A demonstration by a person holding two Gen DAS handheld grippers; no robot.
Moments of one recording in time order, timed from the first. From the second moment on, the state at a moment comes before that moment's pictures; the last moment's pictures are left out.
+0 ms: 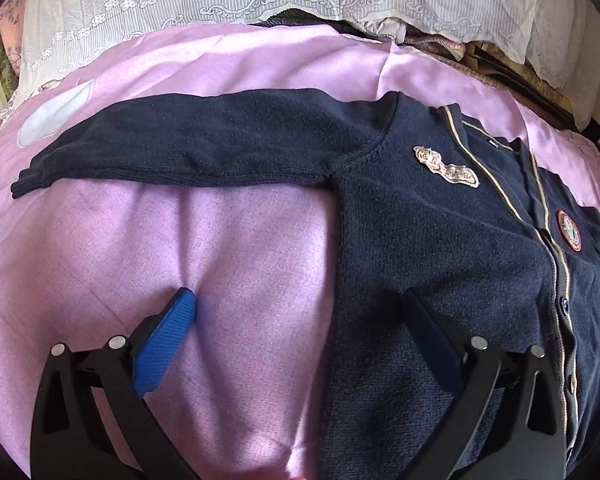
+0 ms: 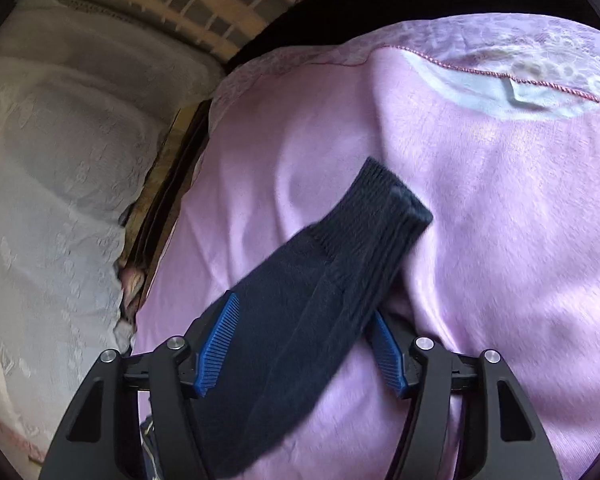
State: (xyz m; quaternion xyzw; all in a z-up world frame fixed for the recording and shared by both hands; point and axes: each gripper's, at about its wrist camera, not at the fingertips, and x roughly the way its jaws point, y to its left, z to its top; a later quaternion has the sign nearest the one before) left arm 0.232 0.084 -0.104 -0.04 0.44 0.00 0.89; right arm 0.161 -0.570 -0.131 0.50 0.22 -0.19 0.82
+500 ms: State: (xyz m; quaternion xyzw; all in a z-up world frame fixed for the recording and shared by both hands) left arm 0.231 0.088 -0.105 -0.05 0.44 0.00 0.90; right arm 0.101 -0.585 -0.138 0.52 0.13 -0.19 0.83
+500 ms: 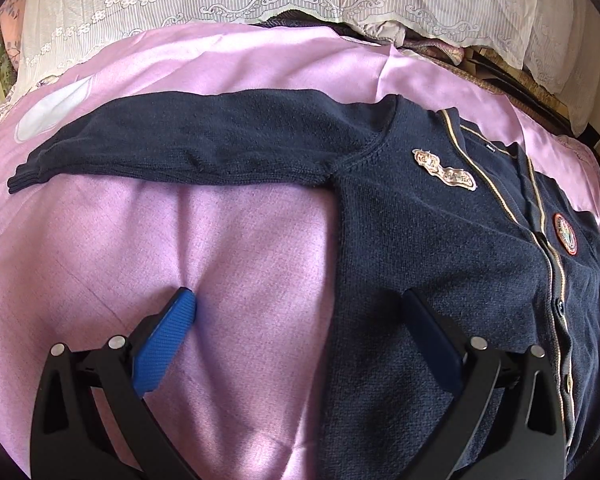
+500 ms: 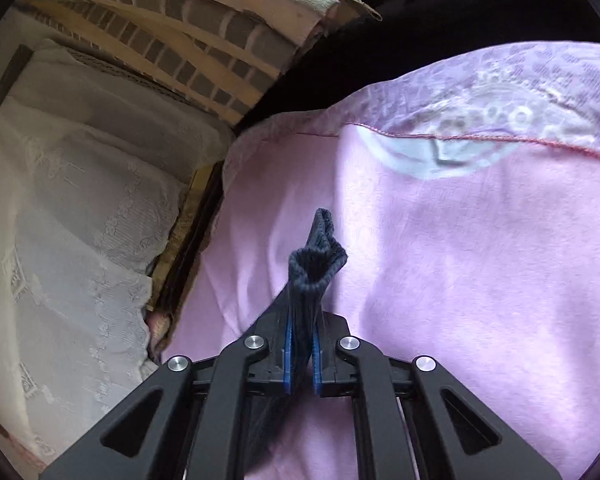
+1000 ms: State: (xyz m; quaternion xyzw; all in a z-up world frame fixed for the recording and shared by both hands) left arm 0.230 0.088 -0.105 -0.05 0.44 0.00 0.90; right arm 0.099 -0.582 -0.138 0.53 0.12 -0.16 0.83
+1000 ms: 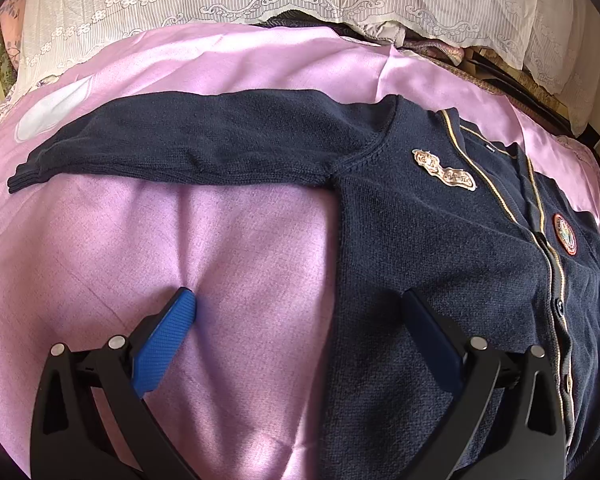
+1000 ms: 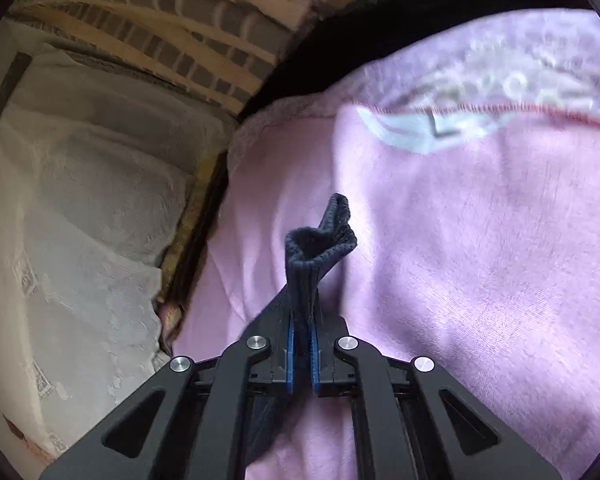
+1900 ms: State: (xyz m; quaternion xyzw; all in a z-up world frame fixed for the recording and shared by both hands) left arm 0.231 0.087 -0.105 -0.05 0.44 0.00 0.90; right arm 0.149 -0.449 -0.047 0.39 0.18 -0.04 0.90
